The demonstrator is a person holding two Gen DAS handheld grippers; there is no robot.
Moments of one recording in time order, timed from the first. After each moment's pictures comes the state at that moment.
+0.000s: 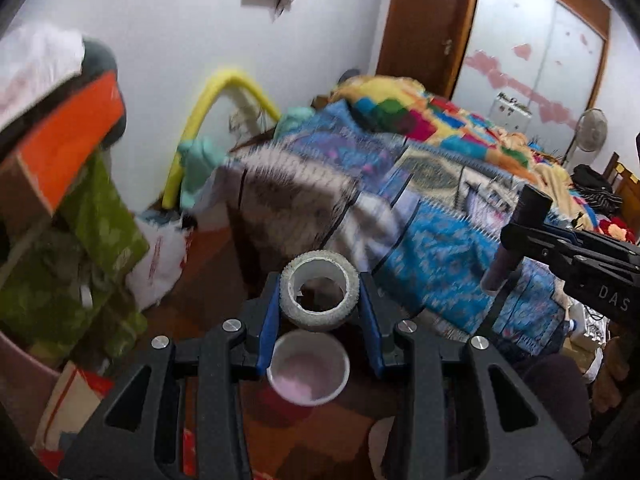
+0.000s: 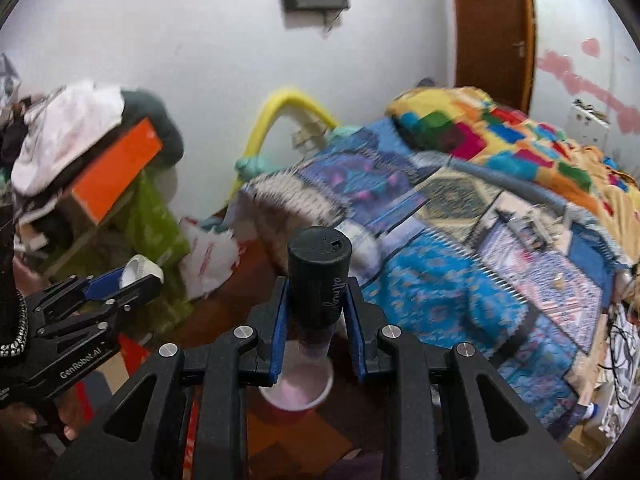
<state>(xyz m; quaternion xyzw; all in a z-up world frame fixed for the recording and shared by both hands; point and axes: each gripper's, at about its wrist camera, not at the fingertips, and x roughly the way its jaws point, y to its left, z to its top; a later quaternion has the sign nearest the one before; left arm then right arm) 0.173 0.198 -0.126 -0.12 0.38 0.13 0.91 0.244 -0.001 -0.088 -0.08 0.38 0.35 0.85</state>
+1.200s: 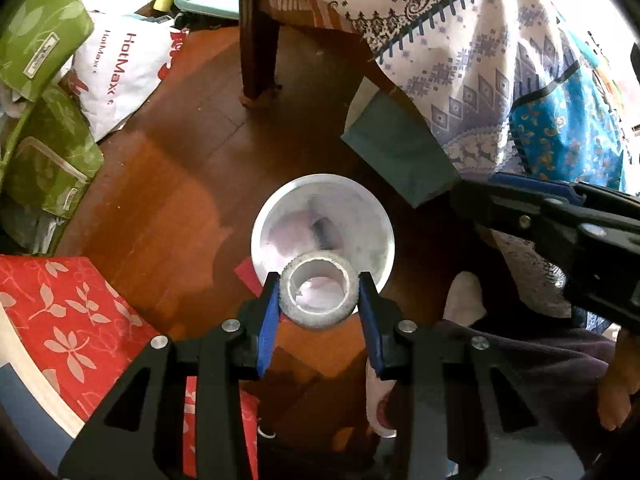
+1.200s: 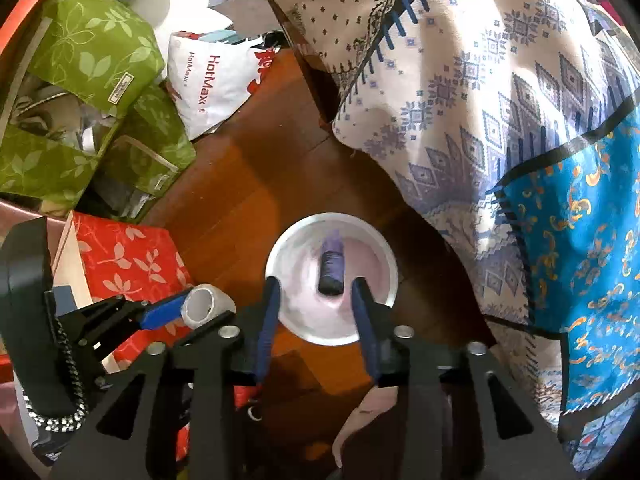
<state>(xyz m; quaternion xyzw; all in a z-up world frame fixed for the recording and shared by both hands) 0.242 0.241 -0.383 -0.24 0.61 0.13 0.74 0.311 0.124 -0.318 -0.17 0.63 0.38 0.66</state>
